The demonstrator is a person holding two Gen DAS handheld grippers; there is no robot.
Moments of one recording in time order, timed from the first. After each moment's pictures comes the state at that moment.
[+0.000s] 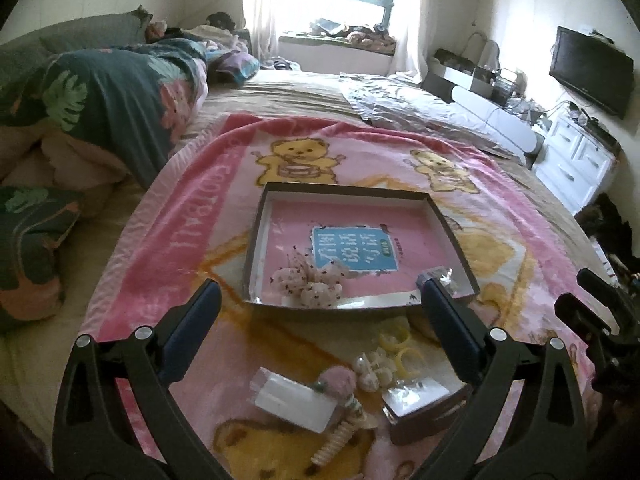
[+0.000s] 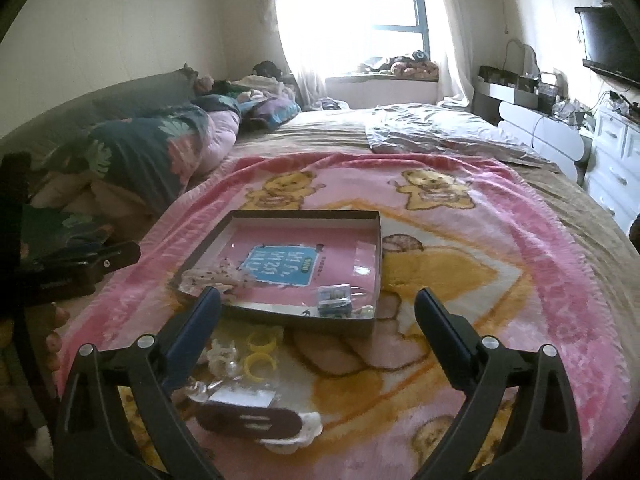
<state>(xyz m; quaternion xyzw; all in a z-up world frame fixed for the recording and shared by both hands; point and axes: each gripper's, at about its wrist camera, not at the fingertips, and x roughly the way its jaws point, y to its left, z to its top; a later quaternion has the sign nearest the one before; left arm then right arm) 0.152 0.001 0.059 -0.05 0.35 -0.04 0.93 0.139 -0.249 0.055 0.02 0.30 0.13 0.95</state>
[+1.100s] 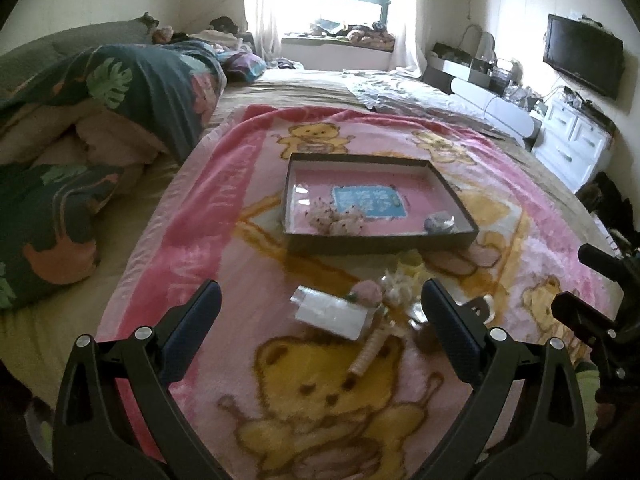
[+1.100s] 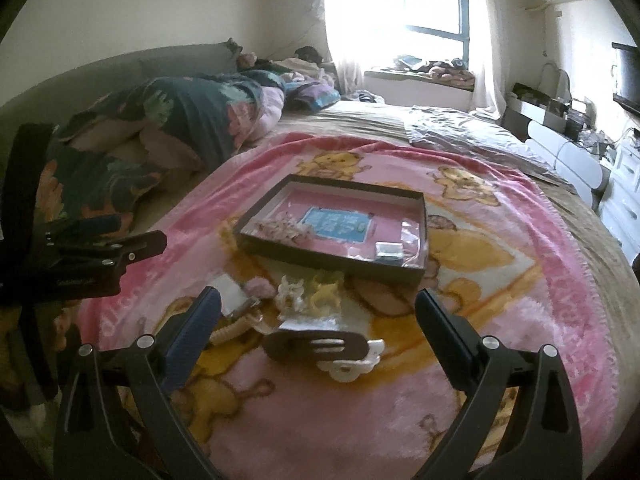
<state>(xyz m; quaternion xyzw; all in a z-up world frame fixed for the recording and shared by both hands) 0.060 0.026 0.043 -0.02 0.35 -0.03 0.93 0.053 -0.192 0.050 -0.05 0.31 0.18 0.93</state>
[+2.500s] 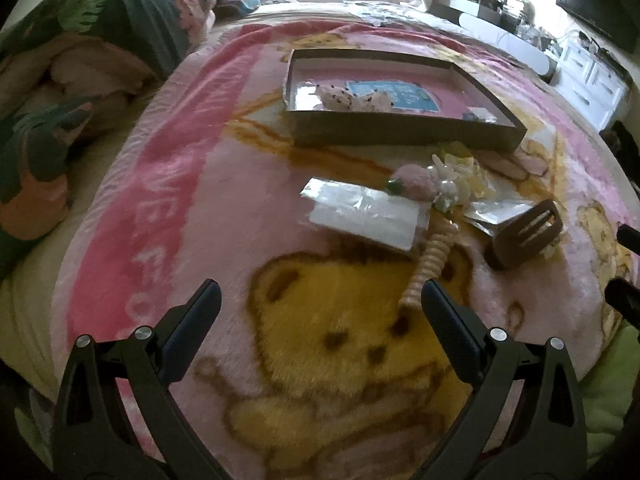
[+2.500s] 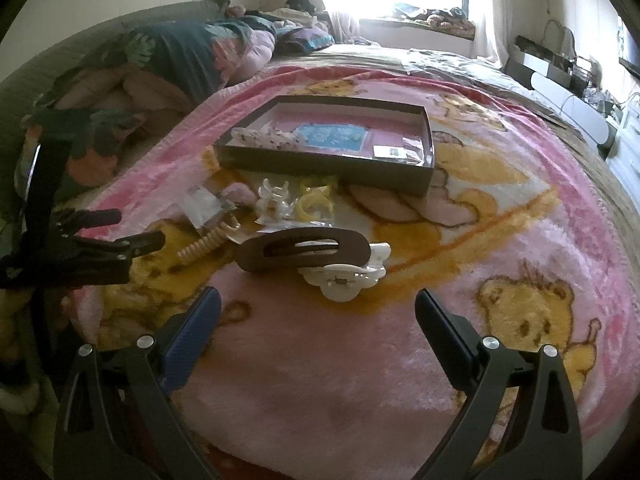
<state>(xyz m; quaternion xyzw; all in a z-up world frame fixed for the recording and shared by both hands) 0.085 0.031 -0.062 0.01 0.46 -0.03 0.89 0.058 -0.206 -0.030 -0.04 0.40 0.17 0.90</state>
